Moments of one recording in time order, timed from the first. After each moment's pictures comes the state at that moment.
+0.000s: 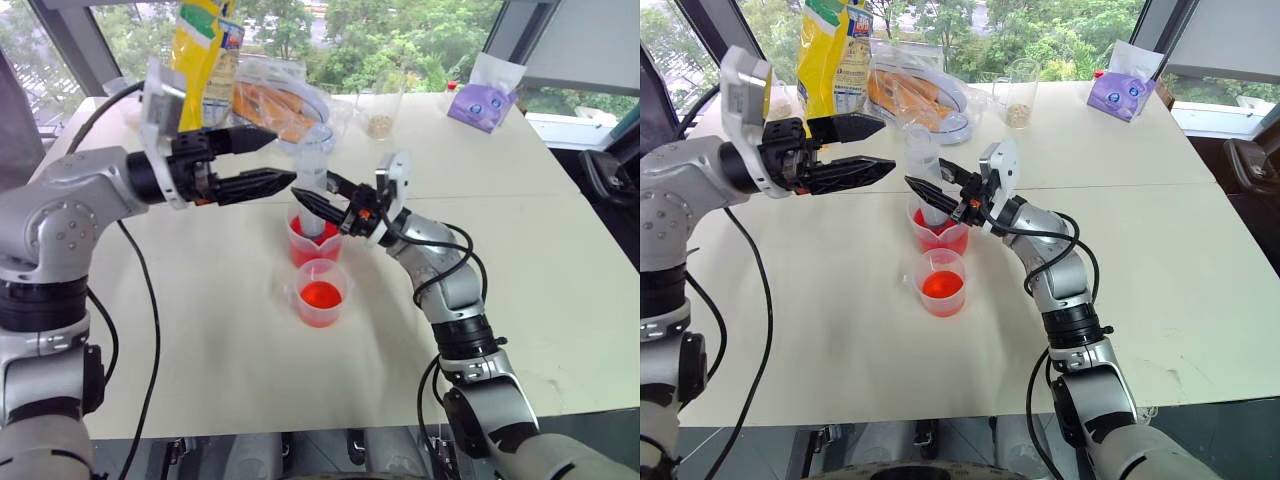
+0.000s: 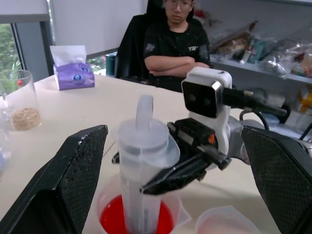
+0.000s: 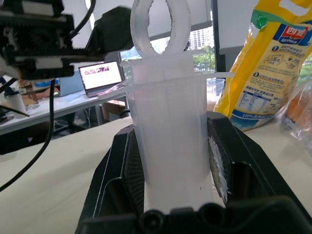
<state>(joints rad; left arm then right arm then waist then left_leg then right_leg) -0.81 0.74 0.10 -0.12 -0.88 0.81 -0.96 -0.63 -0.15 0.08 0.08 0.35 0.16 0.80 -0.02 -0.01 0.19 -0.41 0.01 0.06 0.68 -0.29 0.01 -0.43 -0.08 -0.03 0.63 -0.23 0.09</state>
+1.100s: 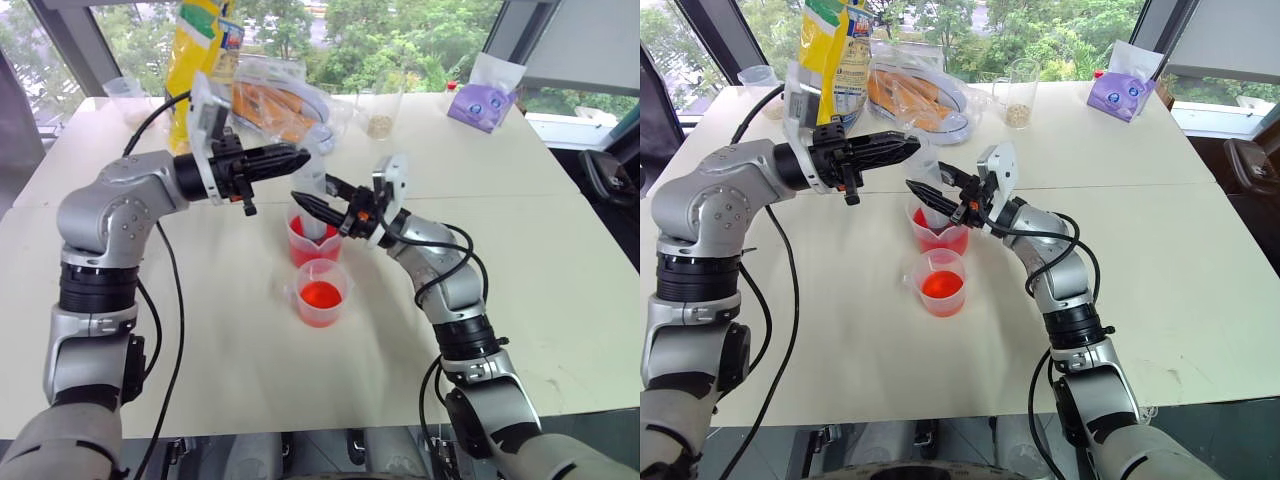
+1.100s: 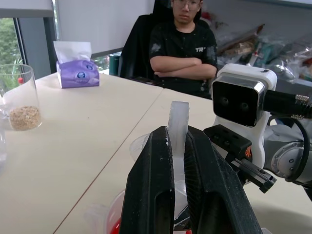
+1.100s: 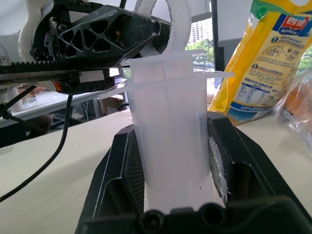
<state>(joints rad) -0.84 0.59 0.05 0.00 -0.71 0.74 -0.98 -0.62 -0.16 0.09 0.07 0.35 0.19 0.79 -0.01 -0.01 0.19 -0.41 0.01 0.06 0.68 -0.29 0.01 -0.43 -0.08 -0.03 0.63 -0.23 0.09</state>
